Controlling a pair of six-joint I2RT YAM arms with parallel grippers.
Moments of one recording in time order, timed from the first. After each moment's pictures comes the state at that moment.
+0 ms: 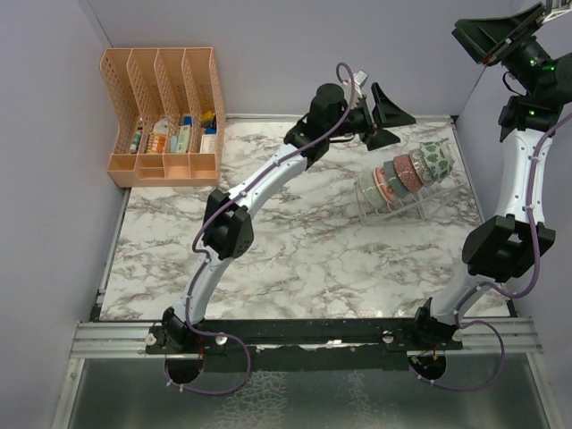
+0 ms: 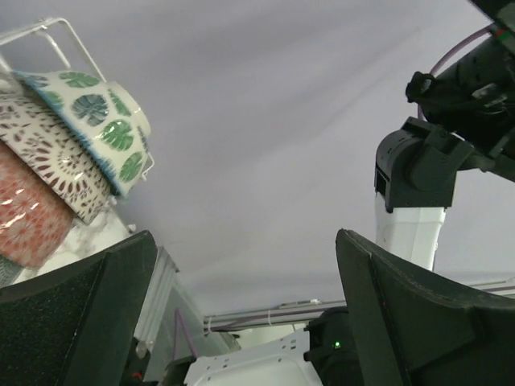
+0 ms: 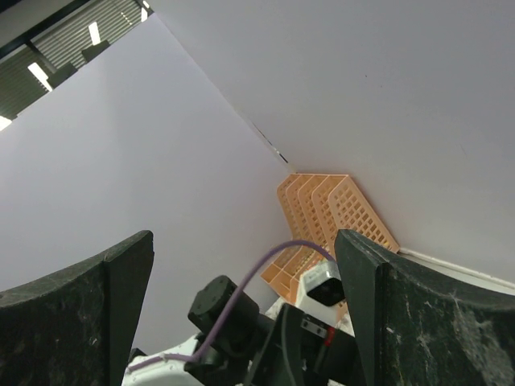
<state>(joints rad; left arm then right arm) -0.73 2.41 2.43 0.04 0.64 -1.38 -0.33 1.78 1.98 0.57 -0.99 1.37</state>
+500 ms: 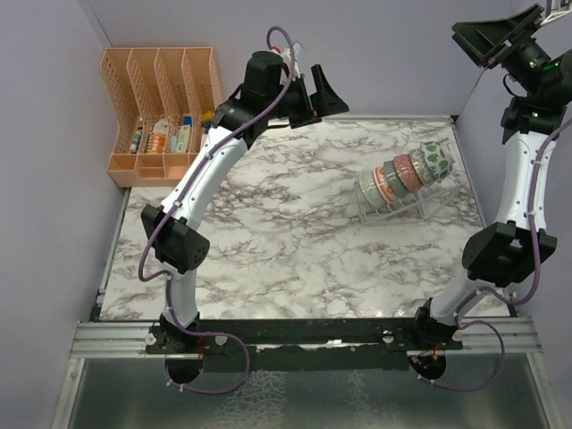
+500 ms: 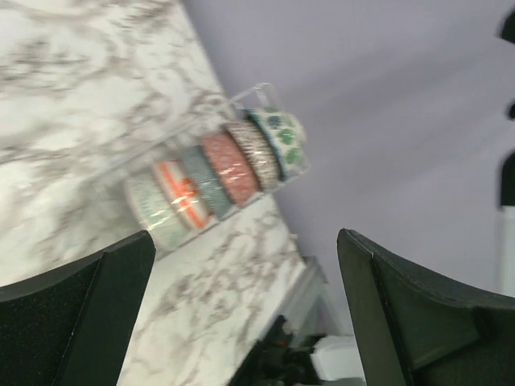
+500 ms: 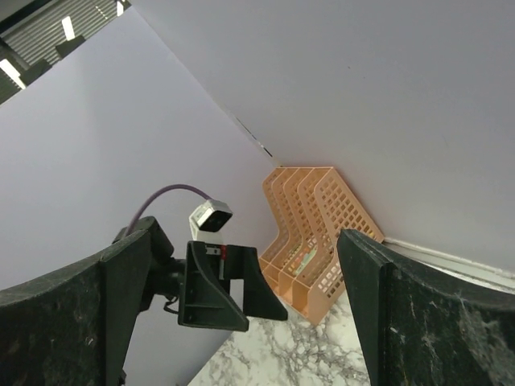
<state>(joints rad) -0.54 1.98 2.23 -0.49 0.51 -0.82 -0.33 1.74 1.98 0.45 -0.99 1.28</state>
